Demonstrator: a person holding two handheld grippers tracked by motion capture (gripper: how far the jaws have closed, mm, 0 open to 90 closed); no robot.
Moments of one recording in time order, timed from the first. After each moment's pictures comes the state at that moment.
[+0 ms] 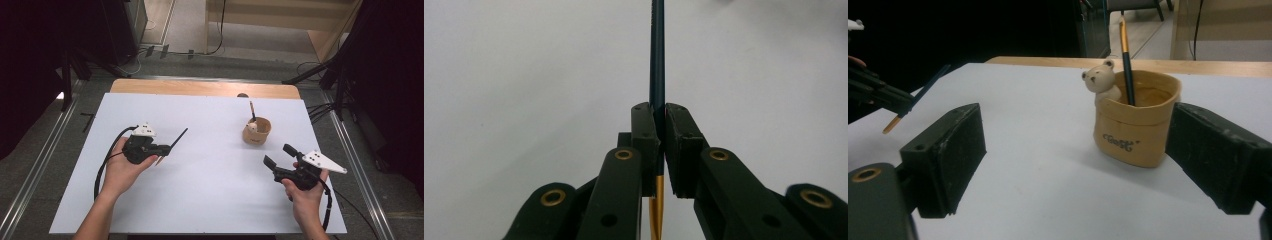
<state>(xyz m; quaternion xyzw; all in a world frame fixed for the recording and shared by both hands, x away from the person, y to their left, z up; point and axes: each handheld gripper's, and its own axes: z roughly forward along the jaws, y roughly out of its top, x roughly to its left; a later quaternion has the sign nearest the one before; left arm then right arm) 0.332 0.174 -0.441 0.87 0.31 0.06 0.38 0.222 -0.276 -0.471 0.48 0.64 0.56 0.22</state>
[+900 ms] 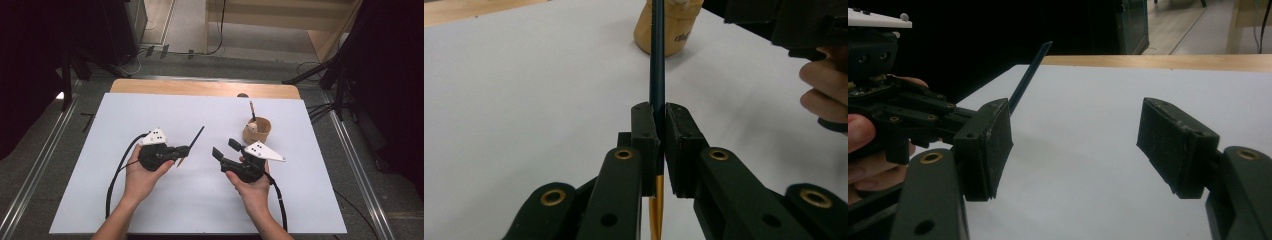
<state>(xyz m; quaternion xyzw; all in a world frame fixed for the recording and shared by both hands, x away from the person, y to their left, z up) 0.311 0.137 -0.451 0.82 0.29 0.05 0.49 0.252 -0.144 -0.463 0.46 0.65 0.58 0.17</state>
